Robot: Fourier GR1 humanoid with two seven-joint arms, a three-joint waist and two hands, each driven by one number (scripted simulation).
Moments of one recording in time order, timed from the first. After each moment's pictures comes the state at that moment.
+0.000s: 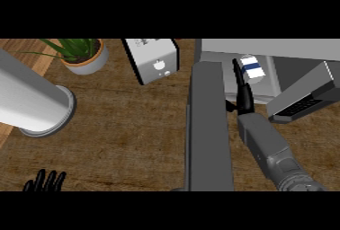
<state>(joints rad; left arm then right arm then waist) 0.64 0.20 -0.14 -1.87 0.29 -0.24 -0.62 -0.87 -0.10 -0.23 -0.14 0.09 -0.40 -0.87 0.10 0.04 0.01</state>
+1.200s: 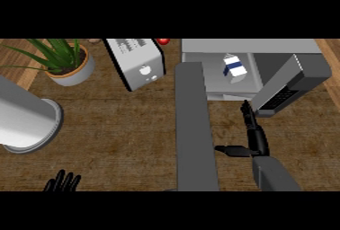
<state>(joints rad) 0.67 0.19 -0.21 -1.92 0.21 -0.20 -0.52 -0.50 -0.10 -0.22 -0.25 0.07 -0.06 -1.06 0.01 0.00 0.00</state>
